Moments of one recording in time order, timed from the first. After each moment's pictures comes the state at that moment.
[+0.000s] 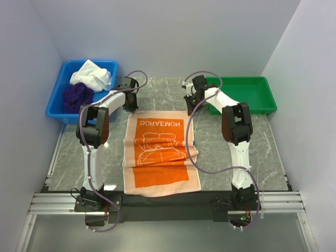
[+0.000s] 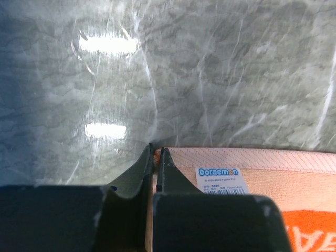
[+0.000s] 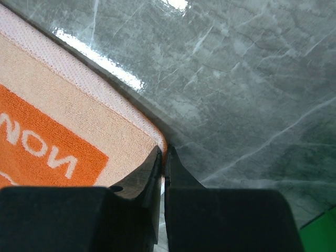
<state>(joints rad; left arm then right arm) -0.24 2.19 1.68 -0.52 -0.12 -0.31 0.29 2.30 1.86 -0.70 -0.27 -0.16</state>
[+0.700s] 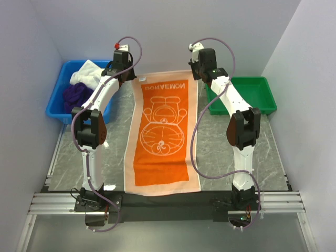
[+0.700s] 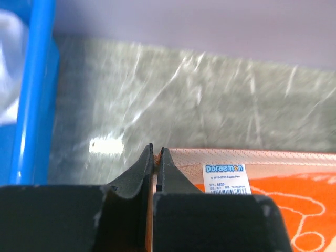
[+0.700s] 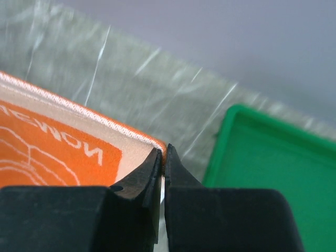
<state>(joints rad) -0.21 2.16 2.05 -0.47 -0.12 -0.30 0.29 2.16 2.08 -0.45 0.03 -0.18</state>
